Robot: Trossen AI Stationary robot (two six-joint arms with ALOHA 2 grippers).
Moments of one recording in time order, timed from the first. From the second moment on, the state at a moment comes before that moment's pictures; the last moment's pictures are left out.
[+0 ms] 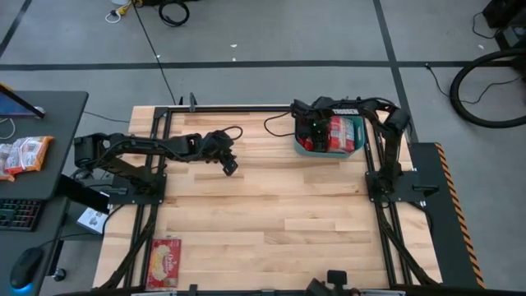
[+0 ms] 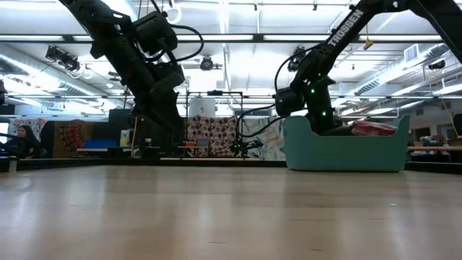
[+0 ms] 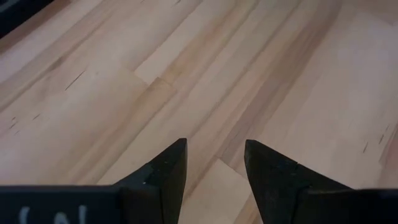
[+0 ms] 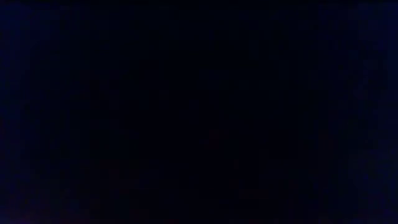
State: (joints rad) left arm 0.26 1.39 0.71 -0.17 -0.19 -0.33; right arm -0.67 1.93 1.21 -0.92 0.16 -0.59
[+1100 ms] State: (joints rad) left arm 0.27 1.39 0.71 -0.17 -0.19 -0.33; right arm -0.69 1.76 1.19 -0.94 0.09 0.50
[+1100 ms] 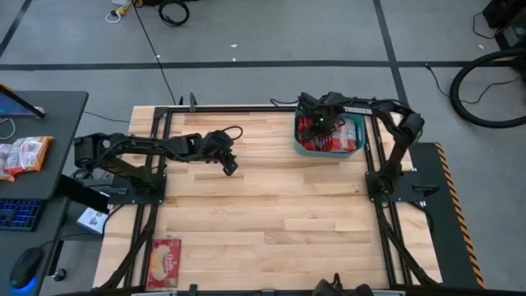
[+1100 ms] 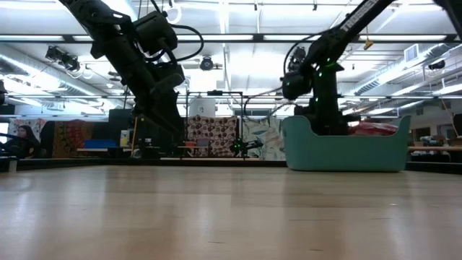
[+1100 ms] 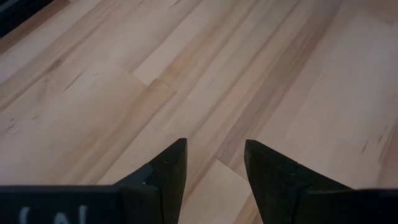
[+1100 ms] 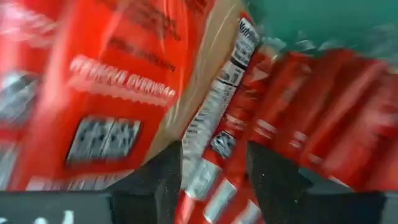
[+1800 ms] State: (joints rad) left arm 0.27 1.39 0.71 -0.24 -0.15 -0.23; right arm -0.66 1.75 1.20 -0.95 0.28 0.57
